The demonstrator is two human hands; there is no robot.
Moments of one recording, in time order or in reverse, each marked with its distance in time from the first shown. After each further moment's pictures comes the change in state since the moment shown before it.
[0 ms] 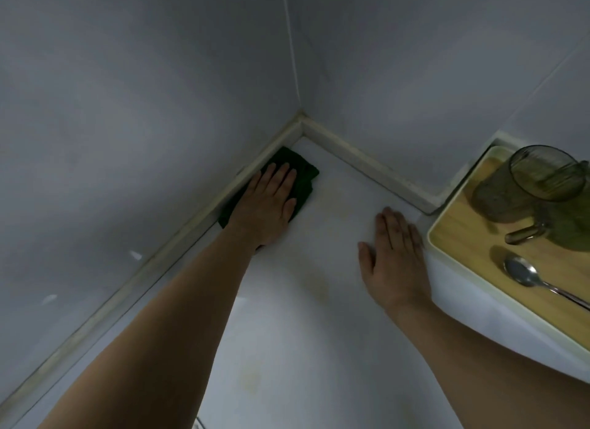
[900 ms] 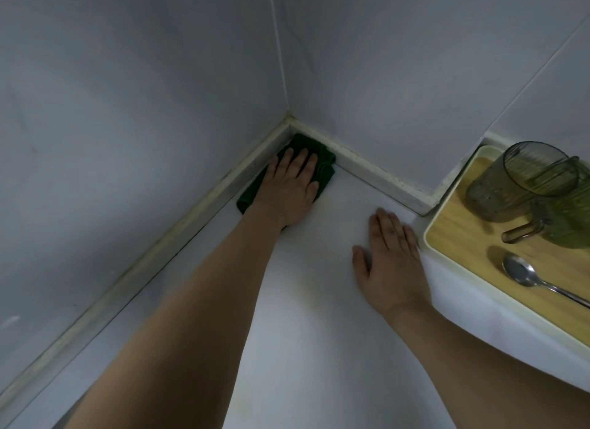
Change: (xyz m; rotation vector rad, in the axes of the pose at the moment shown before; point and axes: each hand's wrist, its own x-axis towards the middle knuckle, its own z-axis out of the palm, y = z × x) left_hand 0.057 0.039 -0.006 -0.080 -0.048 0.019; right_hand 0.002 0.007 0.011 -0.014 0.050 -0.042
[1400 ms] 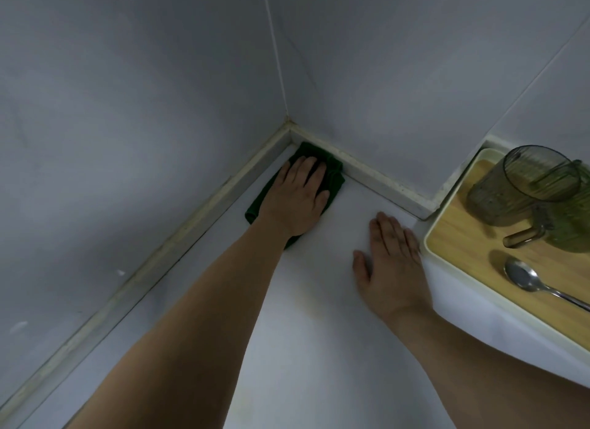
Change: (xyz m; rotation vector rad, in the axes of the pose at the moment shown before) left_hand -0.006 0.009 0.000 0.041 0.064 0.100; right_hand 0.000 0.001 -0.001 0.019 0.007 -0.002
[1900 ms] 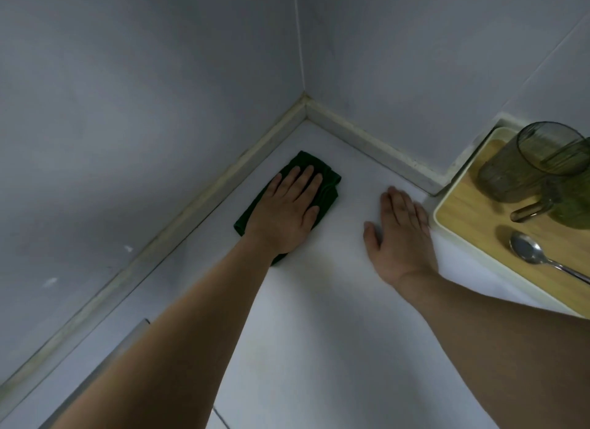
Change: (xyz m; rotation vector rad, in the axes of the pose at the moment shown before) left_hand -0.084 -0.006 0.015 -0.020 0.000 -0.011; right_hand 0.005 0.000 -0.004 -0.059 -0.059 0.020
